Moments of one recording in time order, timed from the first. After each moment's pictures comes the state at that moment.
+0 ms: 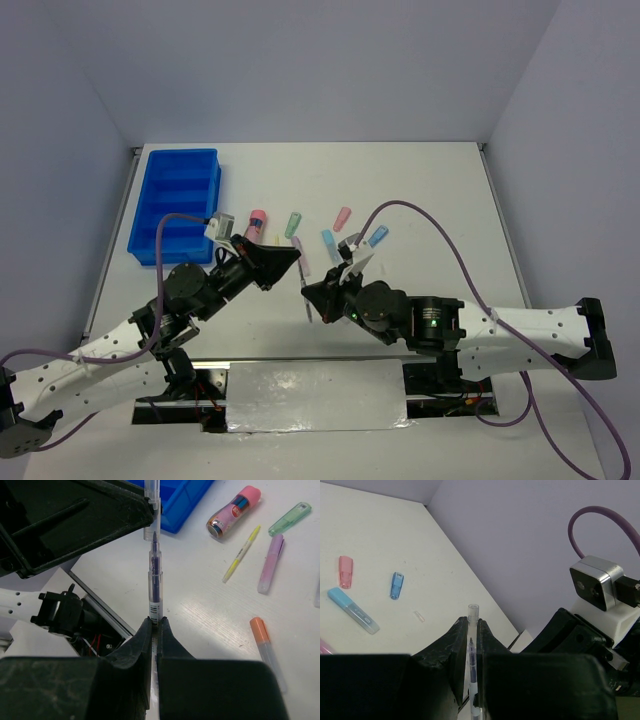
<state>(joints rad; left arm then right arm) -0.95 0.70 0.62 0.19 -0.17 -0.69 1.41 0.97 0.83 -0.14 0.59 0.61</state>
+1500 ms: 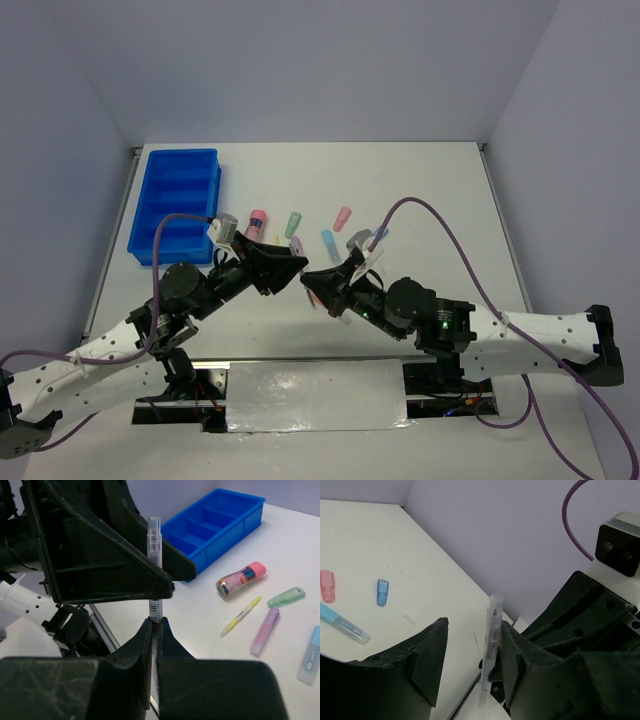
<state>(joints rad) -0.95 0.69 0.64 0.21 -0.07 -0.61 1.39 0.87 0.76 0.14 0.48 0.27</state>
